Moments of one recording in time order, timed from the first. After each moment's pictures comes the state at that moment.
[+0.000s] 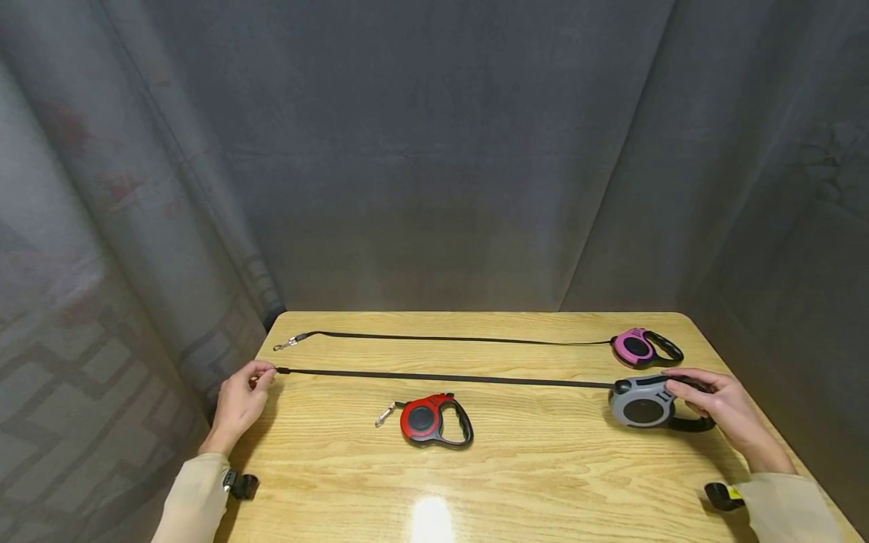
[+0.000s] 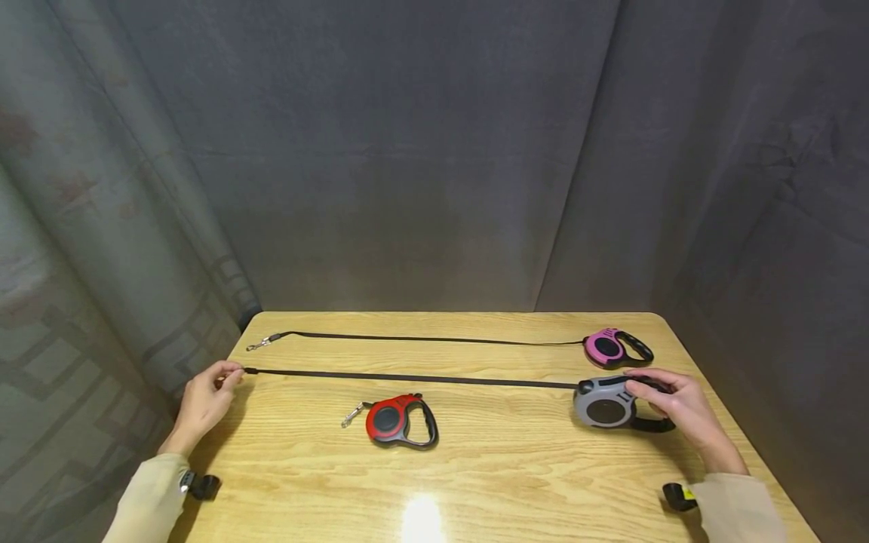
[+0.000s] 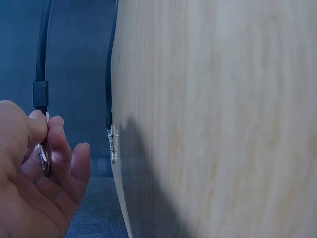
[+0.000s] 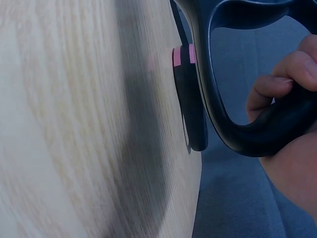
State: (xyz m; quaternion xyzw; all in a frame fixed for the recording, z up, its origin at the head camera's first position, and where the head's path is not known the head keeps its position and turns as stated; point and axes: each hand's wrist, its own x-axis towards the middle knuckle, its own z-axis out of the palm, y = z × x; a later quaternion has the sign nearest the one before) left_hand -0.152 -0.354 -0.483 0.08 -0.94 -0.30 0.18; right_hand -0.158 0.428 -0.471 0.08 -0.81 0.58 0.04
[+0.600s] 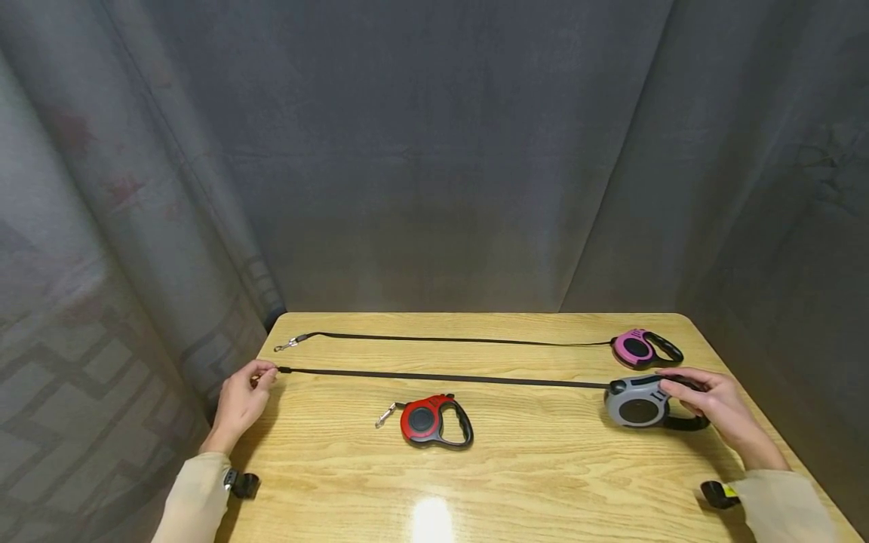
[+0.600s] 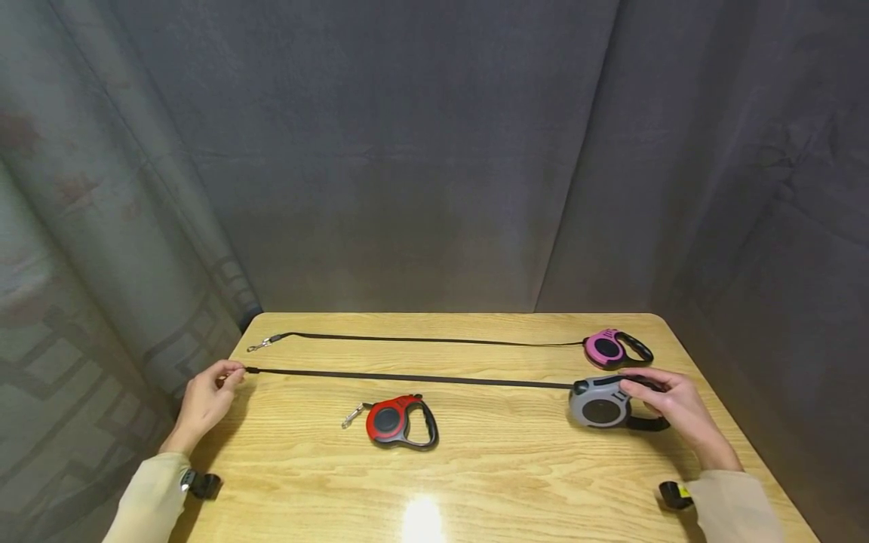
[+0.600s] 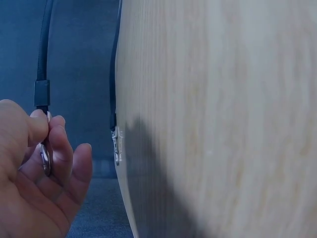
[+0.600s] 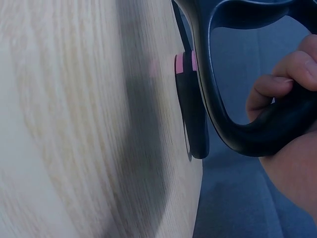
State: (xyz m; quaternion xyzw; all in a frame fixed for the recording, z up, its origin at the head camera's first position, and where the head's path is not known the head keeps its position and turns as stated) left_hand -0.154 -0.355 -0.481 0.05 -0.94 -0.29 0.19; right_hand -0.161 0.422 -0.469 0.07 -0.82 0.56 0.03
